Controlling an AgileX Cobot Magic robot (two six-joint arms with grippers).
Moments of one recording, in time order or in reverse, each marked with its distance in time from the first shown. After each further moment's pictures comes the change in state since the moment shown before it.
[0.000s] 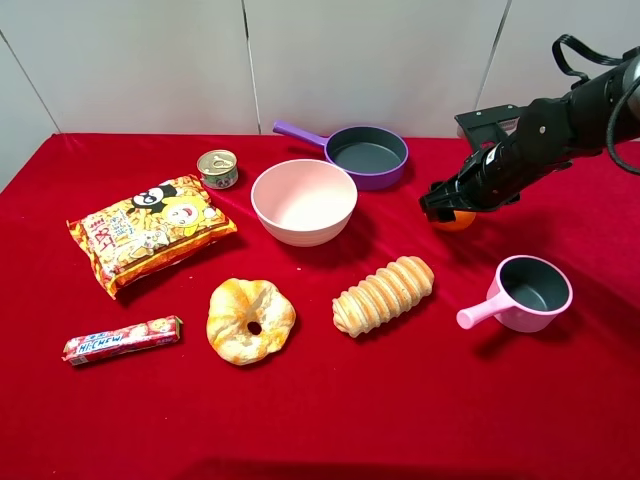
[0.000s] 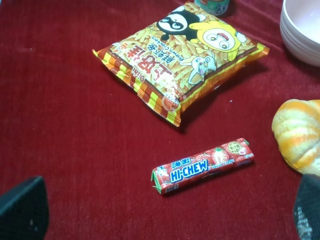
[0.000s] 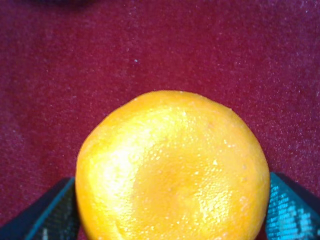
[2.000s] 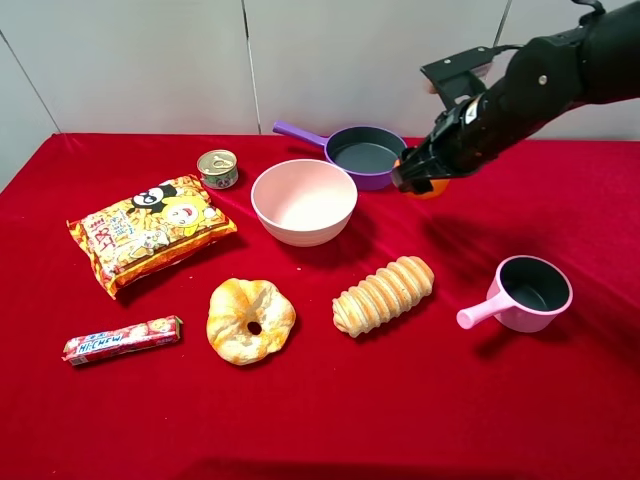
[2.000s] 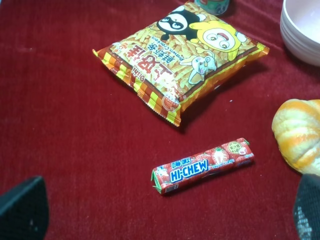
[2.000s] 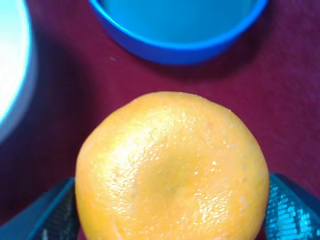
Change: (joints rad) left arm 0.000 0.000 0.000 0.000 0.000 0.000; right arm 0.168 -0.176 -0.043 -0.054 0.127 0.000
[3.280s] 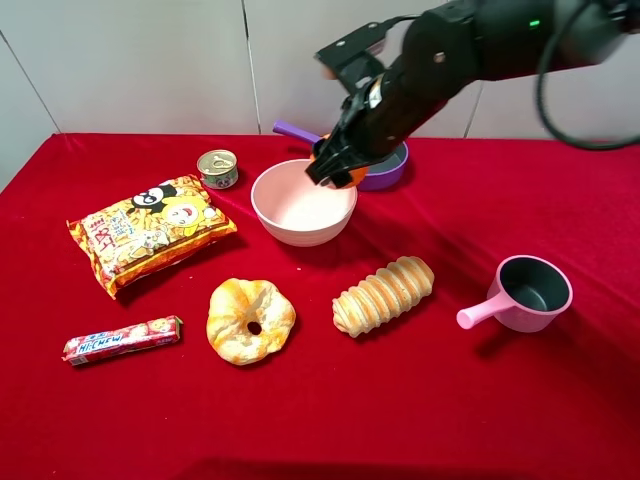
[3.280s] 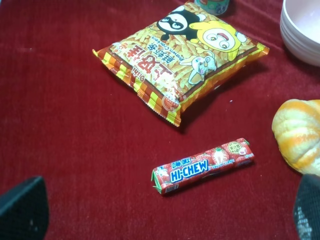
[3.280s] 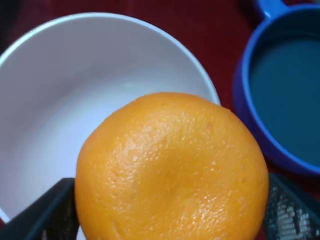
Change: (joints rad) left arm 0.000 0.000 0.000 0.000 0.000 -0.001; right arm 0.234 0.121 -0.247 -0.028 0.108 -0.031
